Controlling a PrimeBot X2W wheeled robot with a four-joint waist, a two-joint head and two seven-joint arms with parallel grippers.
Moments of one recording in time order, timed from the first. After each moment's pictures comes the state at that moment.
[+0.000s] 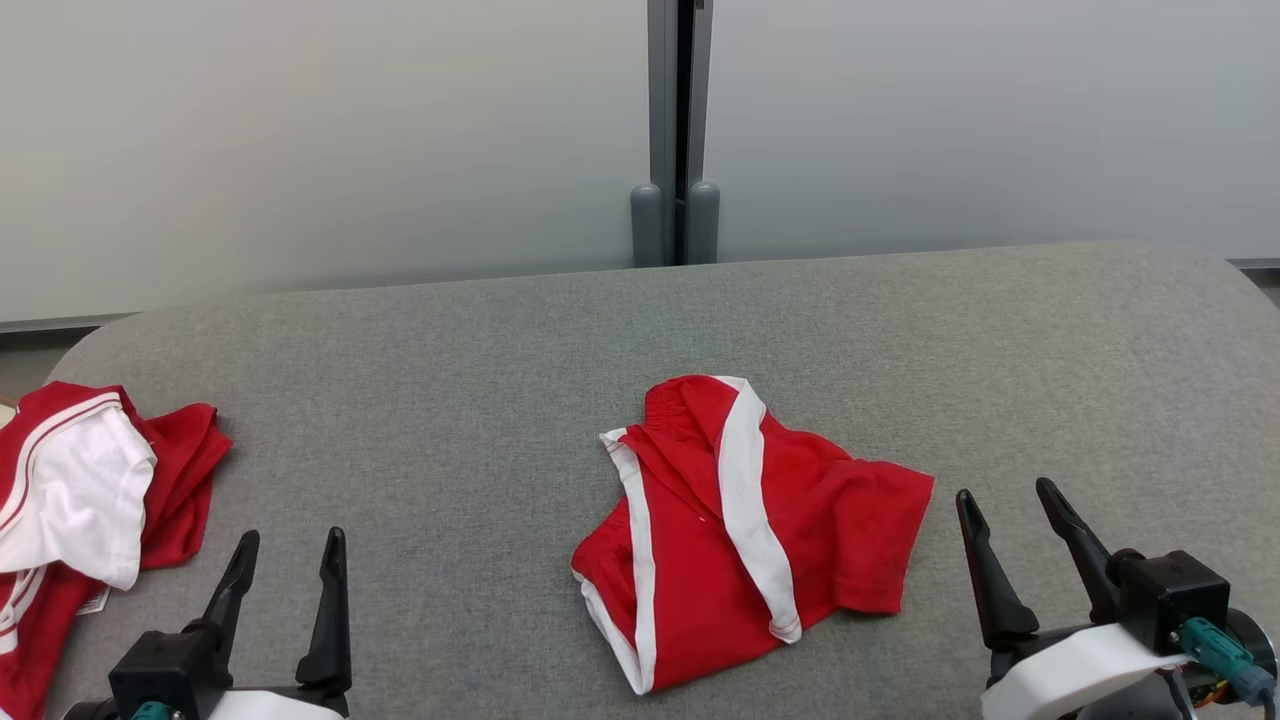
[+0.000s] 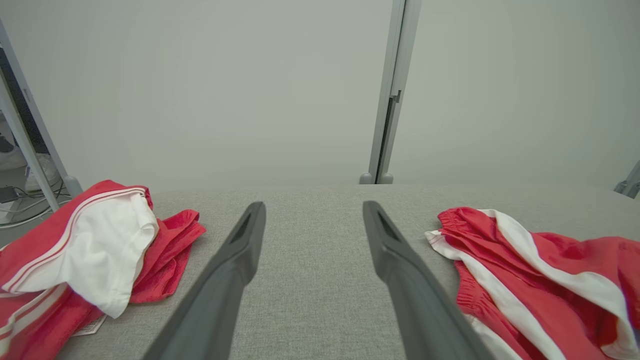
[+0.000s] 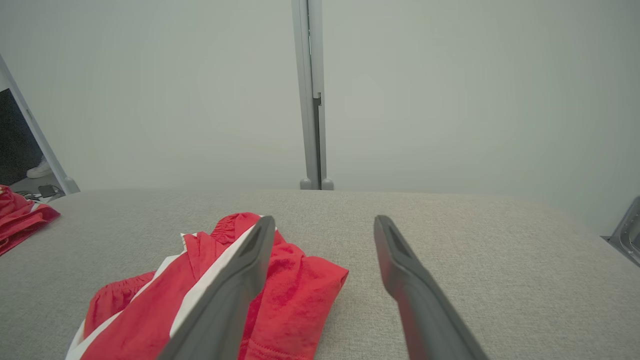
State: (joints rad) left arm 0.15 0.15 -0.03 -0.06 -0.25 0.03 -0.08; right arm 0.05 -0.08 0.09 0.01 0.14 0.13 0.02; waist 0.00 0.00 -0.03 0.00
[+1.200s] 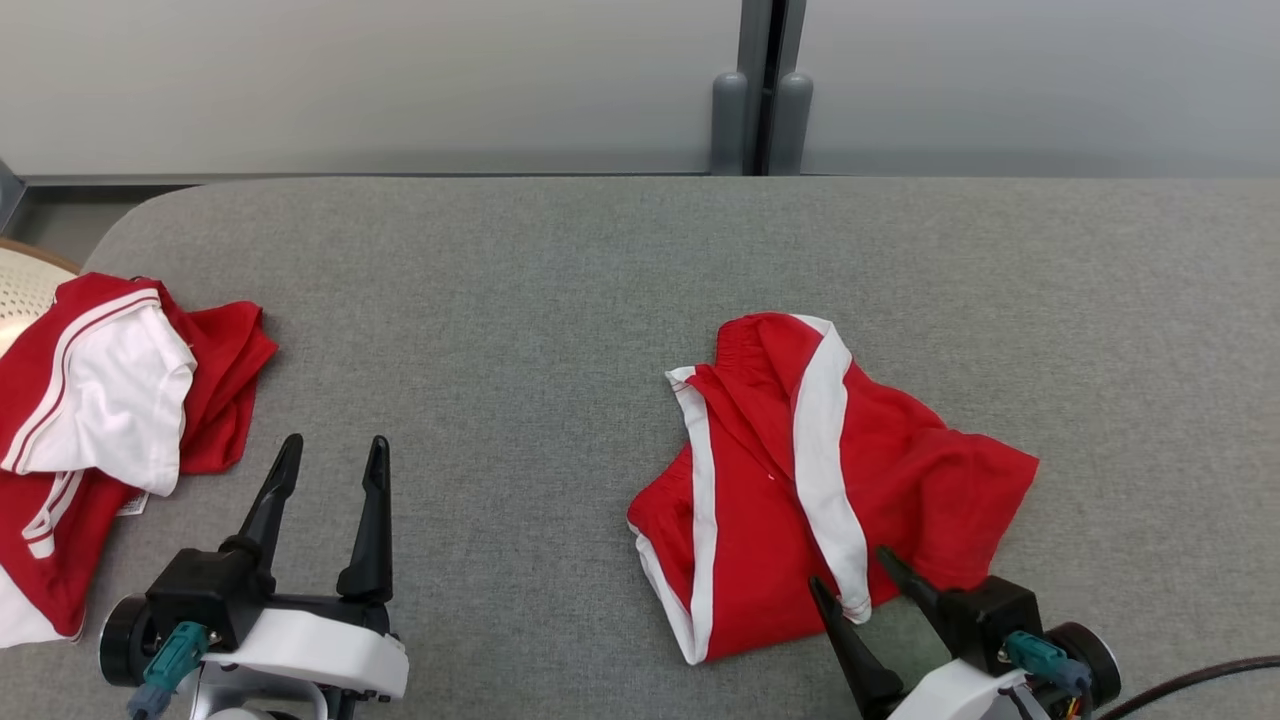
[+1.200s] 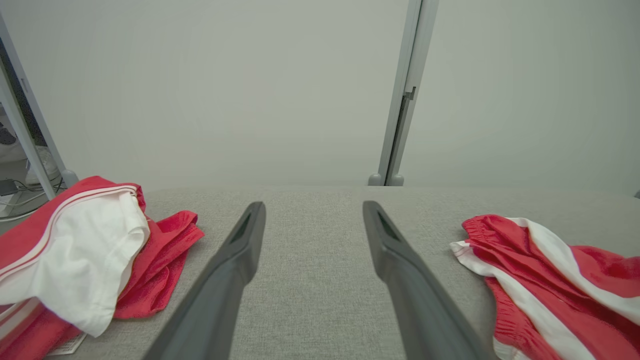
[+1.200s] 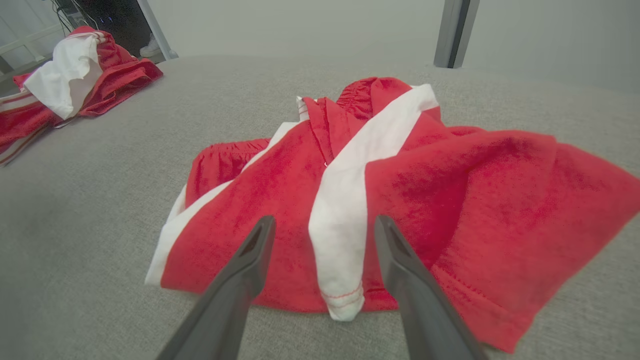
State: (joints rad) left arm -0.01 0.13 -0.10 0.03 -0.26 0.01 -0.15; right arm 0.00 -0.10 0.33 0.13 0.16 0.13 0.08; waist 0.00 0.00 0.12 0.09
